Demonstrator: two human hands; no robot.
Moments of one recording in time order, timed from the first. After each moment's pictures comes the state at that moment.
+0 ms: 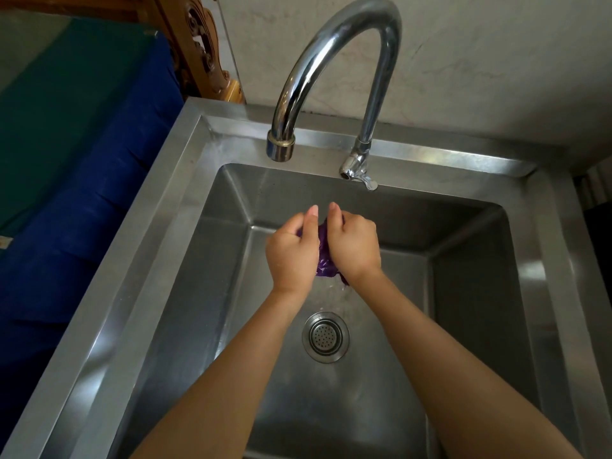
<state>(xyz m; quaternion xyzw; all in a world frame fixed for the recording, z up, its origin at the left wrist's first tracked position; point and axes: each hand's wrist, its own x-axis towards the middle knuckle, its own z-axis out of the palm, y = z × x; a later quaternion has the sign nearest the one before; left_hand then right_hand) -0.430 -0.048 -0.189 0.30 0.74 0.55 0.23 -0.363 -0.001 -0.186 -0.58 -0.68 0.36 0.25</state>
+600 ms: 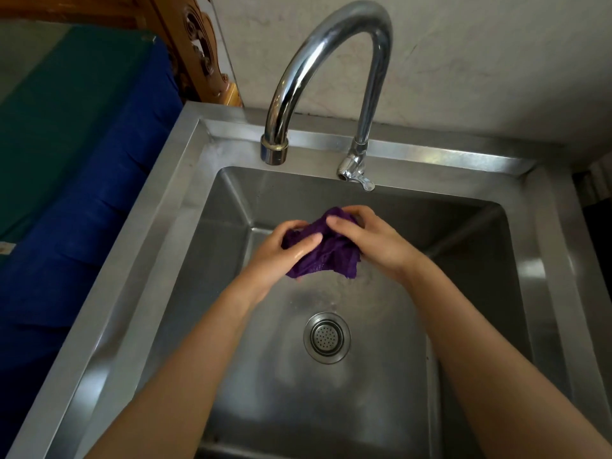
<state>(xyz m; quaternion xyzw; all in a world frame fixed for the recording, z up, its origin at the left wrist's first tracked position) -0.476 -0.058 -0.200 0.32 0.67 0.40 0.54 -0.323 0.020 -0.181 -0.50 -0.55 0.66 0.14</state>
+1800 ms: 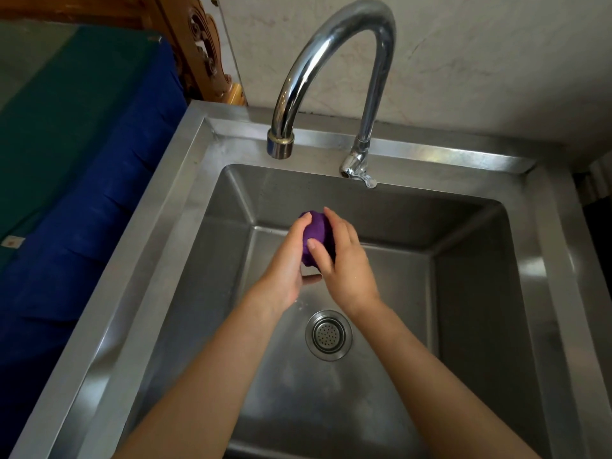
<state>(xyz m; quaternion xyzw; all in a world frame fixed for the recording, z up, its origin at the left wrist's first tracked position) -0.448 -0.057 -0.187 0.11 0.61 0.48 0.63 -0.350 -0.042 -0.196 -0.48 -0.72 0.43 0.25</state>
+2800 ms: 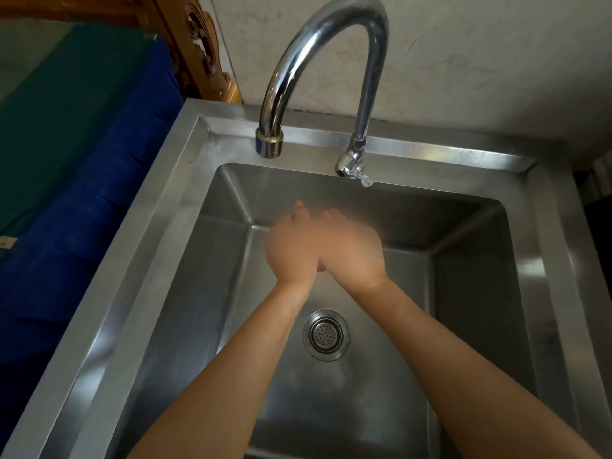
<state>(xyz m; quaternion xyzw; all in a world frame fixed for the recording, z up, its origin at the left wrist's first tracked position) -0.423 -0.039 -0.174 0.19 0.79 0.53 0.27 -0.353 -0.017 -0.185 -0.50 -0.80 0.19 0.27</state>
